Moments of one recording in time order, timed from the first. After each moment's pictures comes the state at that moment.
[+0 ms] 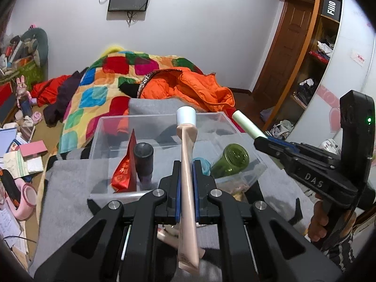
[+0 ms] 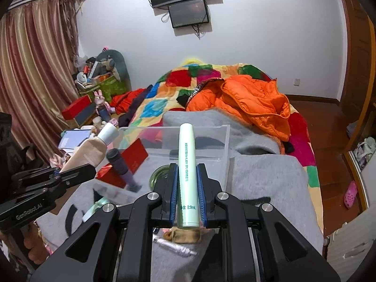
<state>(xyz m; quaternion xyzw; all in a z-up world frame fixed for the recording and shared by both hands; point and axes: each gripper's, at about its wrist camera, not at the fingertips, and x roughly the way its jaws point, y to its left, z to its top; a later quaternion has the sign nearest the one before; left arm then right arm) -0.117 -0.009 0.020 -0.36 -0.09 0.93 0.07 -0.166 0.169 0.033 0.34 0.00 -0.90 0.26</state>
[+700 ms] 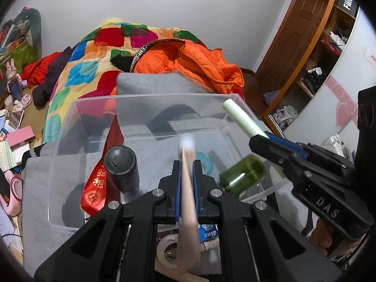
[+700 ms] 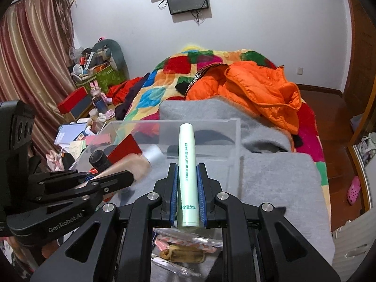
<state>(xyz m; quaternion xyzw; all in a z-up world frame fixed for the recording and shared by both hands) -0.183 -0.001 -0.027 -0.43 -0.10 0.89 0.07 -0.201 0.148 0.007 0.38 0.01 -0.88 0.27</state>
